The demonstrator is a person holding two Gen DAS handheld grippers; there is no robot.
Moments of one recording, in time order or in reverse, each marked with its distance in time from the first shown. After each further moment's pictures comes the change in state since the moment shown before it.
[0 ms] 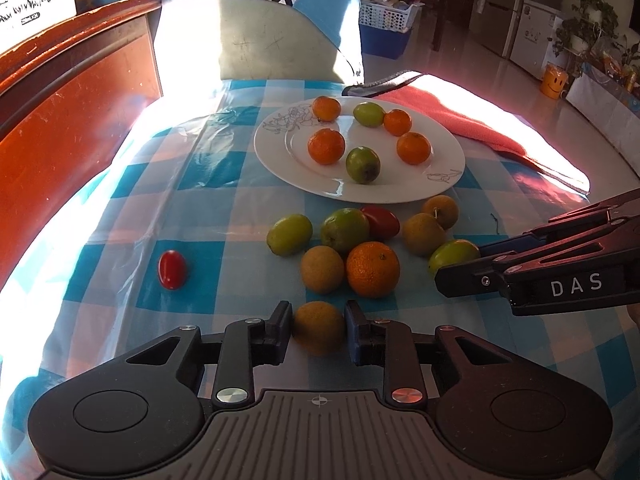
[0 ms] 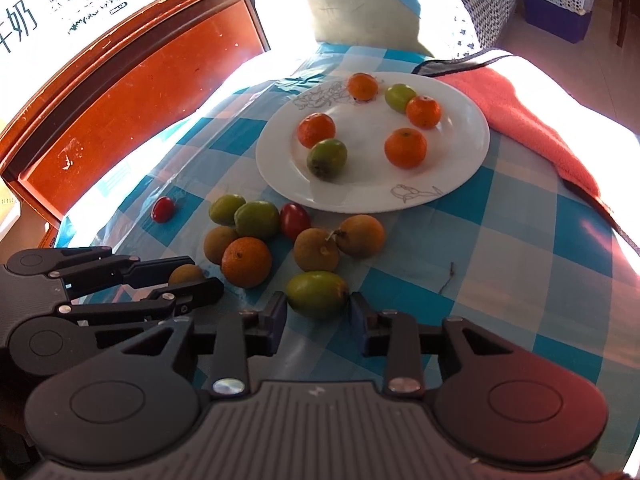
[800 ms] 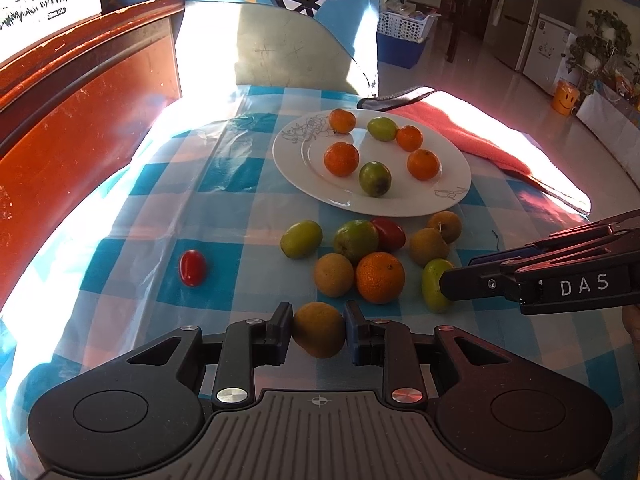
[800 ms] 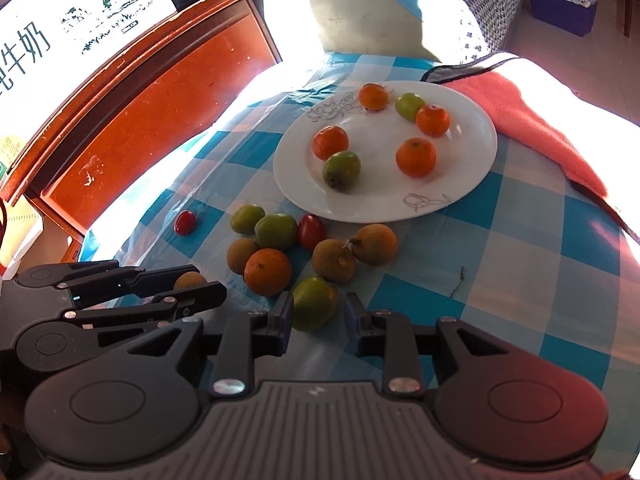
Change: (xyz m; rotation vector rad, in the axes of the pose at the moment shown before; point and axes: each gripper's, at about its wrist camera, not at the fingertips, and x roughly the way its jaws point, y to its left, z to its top) left arm -0.015 0.006 0.003 -0.056 -0.012 0.019; right arm -0.009 -0.001 0.003 0.024 -0.015 0.066
